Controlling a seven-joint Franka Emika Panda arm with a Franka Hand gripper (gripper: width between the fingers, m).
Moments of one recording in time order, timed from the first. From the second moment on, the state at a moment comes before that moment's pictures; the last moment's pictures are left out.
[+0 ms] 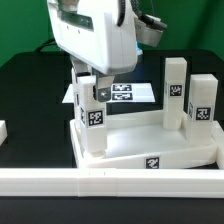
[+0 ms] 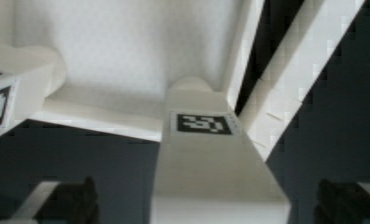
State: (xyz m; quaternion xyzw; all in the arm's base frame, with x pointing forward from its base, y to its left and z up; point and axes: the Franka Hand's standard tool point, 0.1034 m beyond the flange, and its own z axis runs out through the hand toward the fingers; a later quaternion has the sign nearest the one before) arm 0.635 -0.057 0.123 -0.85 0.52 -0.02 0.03
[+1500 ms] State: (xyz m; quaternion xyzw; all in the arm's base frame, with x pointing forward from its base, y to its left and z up) arm 0.634 -0.054 0.121 -1.00 -0.08 -0.02 0.00
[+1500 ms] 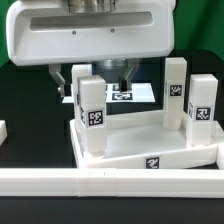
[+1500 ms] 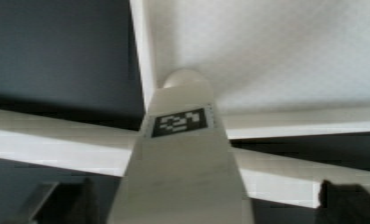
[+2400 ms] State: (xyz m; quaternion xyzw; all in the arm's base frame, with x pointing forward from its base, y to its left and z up) arm 0.634 -0.055 0.120 -0.99 0.17 -0.02 0.01
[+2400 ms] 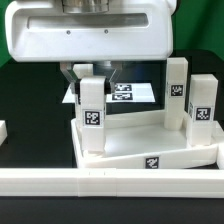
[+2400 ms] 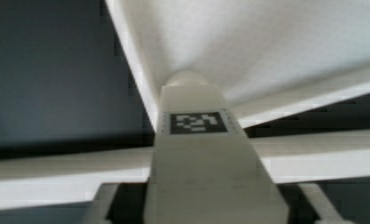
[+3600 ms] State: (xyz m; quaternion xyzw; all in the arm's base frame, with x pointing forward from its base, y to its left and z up) arm 0.637 -0.053 0.119 -0.89 0.45 -0.02 0.02
